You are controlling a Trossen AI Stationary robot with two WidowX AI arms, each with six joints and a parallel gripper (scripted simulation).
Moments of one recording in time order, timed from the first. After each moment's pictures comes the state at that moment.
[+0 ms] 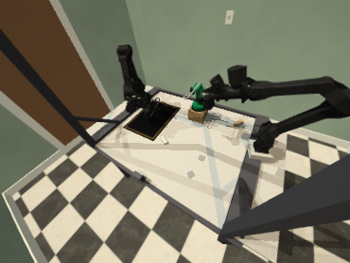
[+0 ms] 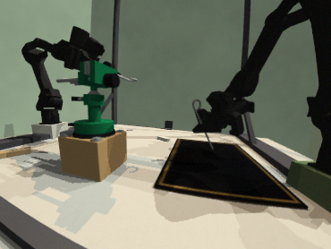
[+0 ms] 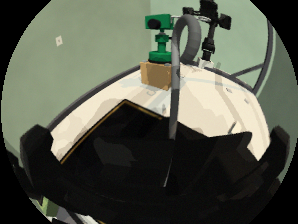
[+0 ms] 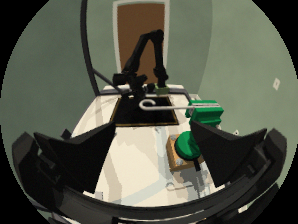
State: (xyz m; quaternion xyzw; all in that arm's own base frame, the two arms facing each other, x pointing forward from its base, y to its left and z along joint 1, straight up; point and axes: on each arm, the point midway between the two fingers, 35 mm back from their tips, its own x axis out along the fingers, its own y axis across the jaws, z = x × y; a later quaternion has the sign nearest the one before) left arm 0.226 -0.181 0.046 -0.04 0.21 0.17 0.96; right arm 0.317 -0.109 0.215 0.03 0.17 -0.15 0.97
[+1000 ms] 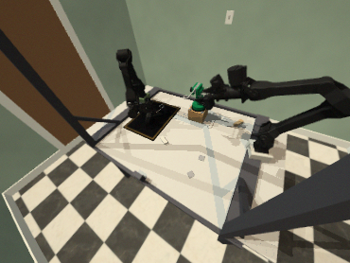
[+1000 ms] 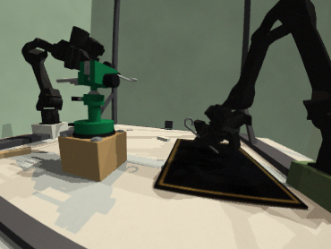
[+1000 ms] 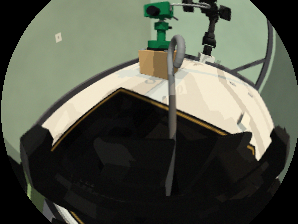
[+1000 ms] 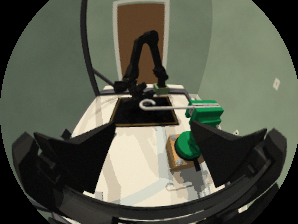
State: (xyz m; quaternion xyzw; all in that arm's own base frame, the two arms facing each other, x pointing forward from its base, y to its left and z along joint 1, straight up) left arm 0.227 -0.184 0.004 -0.04 0.21 0.16 0.96; right arm 0.317 -0.109 0.215 0.03 0.17 -0.15 0.97
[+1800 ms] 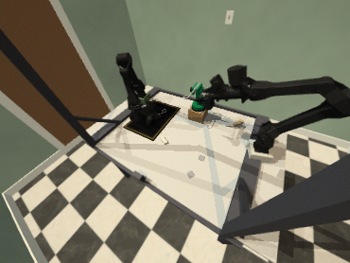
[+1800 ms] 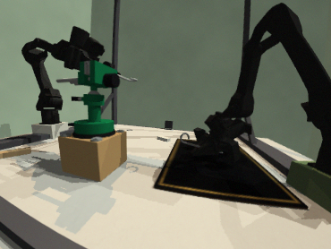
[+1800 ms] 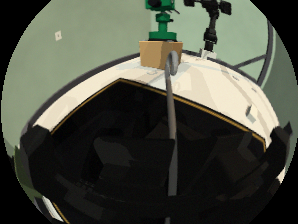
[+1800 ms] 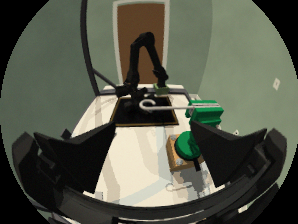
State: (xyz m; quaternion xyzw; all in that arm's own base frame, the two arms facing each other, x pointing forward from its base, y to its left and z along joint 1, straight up) left arm 0.225 -0.179 -0.025 -0.04 0.21 0.17 0.96; right arm 0.317 -0.109 0.215 0.03 0.17 -0.15 0.97
